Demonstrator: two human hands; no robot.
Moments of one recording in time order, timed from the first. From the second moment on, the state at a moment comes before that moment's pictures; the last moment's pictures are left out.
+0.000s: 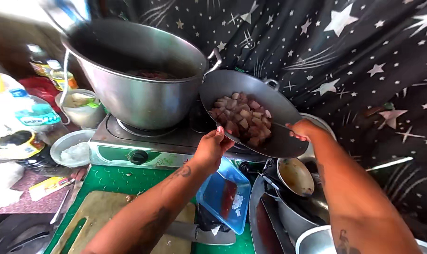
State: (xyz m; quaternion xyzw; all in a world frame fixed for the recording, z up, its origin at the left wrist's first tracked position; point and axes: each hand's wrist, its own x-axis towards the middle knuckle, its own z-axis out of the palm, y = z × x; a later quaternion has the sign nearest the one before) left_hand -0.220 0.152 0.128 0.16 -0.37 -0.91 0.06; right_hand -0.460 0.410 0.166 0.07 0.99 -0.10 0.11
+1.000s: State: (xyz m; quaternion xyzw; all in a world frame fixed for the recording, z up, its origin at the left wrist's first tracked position) left_hand -0.209 0.197 0.116 0.13 -0.28 -0.95 0.02; right_hand -0.283 0.257 0.189 -0.14 0.95 0.29 0.01
